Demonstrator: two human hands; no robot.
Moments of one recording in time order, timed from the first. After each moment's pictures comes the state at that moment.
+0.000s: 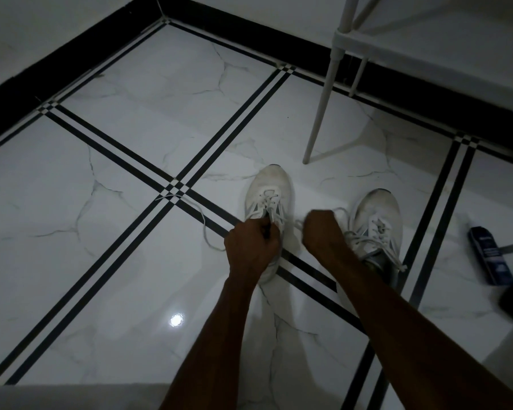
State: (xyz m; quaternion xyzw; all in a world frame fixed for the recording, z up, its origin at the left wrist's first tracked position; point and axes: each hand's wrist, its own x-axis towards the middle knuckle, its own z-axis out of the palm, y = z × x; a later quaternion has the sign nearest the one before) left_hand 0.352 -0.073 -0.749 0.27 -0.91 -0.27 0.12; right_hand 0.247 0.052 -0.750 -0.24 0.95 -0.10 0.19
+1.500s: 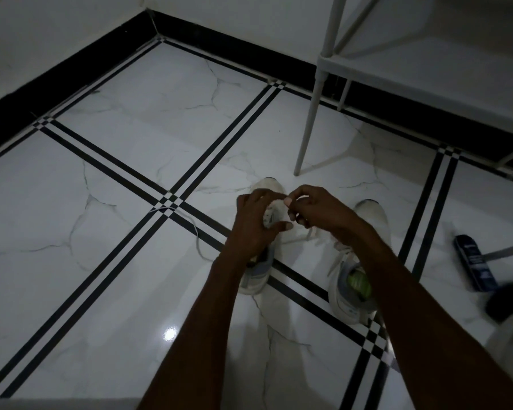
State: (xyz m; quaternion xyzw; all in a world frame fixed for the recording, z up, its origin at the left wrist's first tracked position) left_hand 0.305 -0.098 -0.718 0.11 -0.89 -0.44 0.08; right_hand 0.202 0.051 -0.669 -0.14 0.78 -0.49 0.36
